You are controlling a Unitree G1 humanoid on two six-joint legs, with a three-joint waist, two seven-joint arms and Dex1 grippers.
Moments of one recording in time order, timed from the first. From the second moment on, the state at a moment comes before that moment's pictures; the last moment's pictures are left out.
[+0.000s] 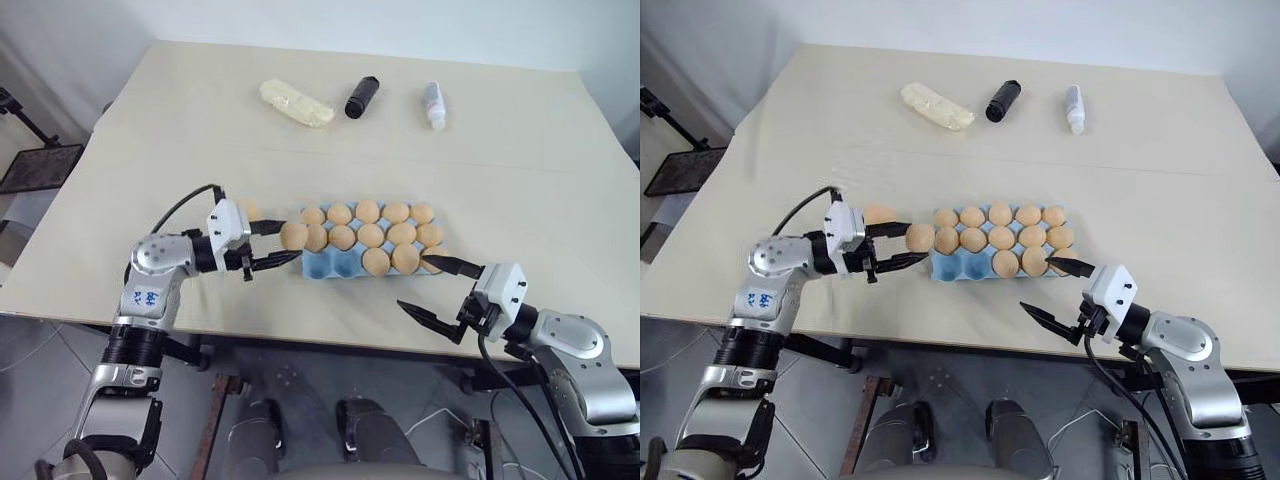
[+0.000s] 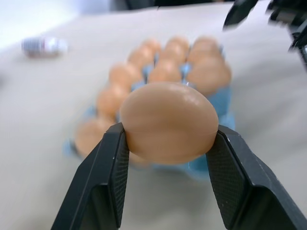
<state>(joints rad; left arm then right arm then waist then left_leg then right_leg) -0.57 0.48 -0.03 0.23 -0.28 -0.02 -1.10 0.02 -0.63 -0.11 -0.28 0.39 0.04 0.91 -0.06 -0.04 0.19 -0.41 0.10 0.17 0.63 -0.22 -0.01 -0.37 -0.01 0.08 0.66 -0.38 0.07</state>
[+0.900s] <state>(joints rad) -0.57 0.46 -0.07 0.25 -0.26 -0.05 -1.13 0.02 -0.63 -0.13 -0.31 0.38 0.04 0.85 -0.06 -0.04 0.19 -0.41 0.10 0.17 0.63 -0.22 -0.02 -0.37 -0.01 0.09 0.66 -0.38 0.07</state>
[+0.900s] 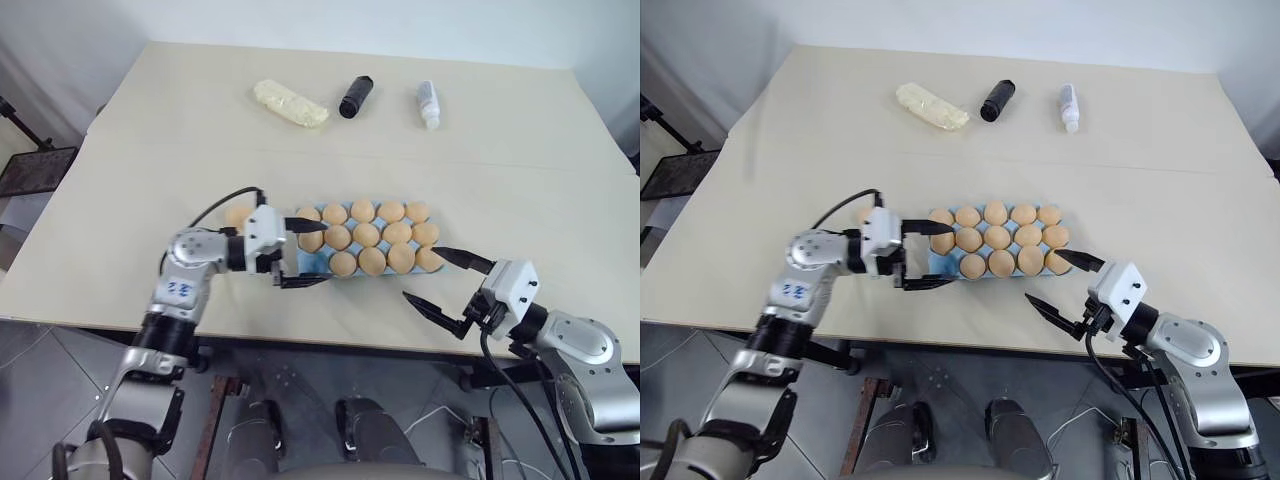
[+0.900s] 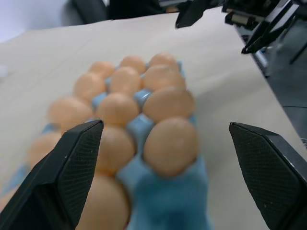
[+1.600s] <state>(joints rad) -0.11 0.60 0.33 0.08 -0.30 0.04 -0.80 -0.11 -0.59 -0.07 -0.16 0.38 -0.02 0.97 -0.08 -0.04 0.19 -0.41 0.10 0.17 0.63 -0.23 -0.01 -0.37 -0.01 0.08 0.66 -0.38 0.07</state>
